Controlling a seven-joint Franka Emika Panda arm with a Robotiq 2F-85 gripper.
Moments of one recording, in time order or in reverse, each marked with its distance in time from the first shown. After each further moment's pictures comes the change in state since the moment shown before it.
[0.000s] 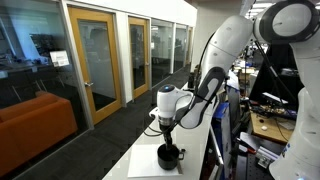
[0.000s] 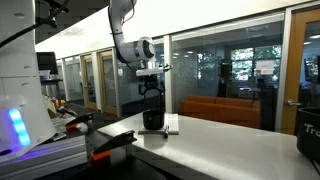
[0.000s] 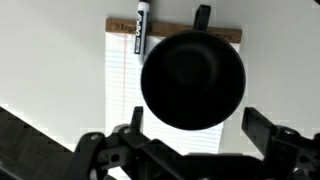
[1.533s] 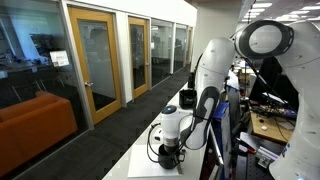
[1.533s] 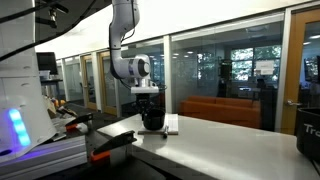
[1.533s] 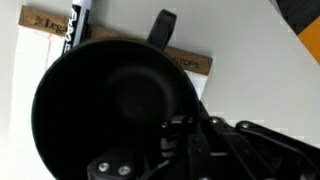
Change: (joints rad) arm -0.011 0.197 0.048 -0.004 0.001 0.107 -0.139
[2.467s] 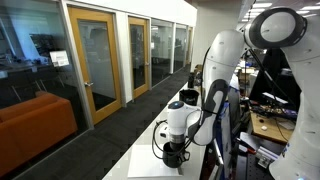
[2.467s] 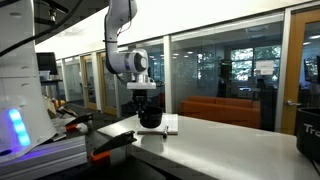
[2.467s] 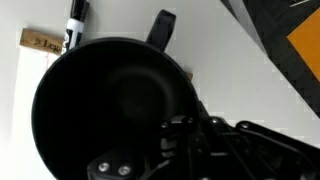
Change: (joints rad) arm -0.059 -0.105 0.046 -0.124 0.000 0.017 -0.011
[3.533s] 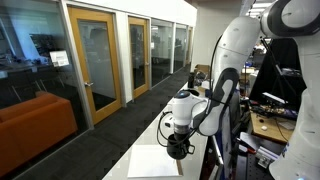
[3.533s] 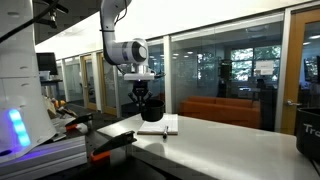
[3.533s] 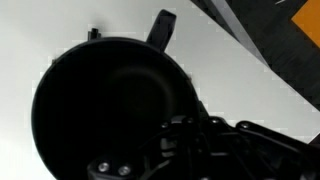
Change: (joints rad) arm -0.043 -0.155 0.018 -0.107 0.038 -0.021 0.076
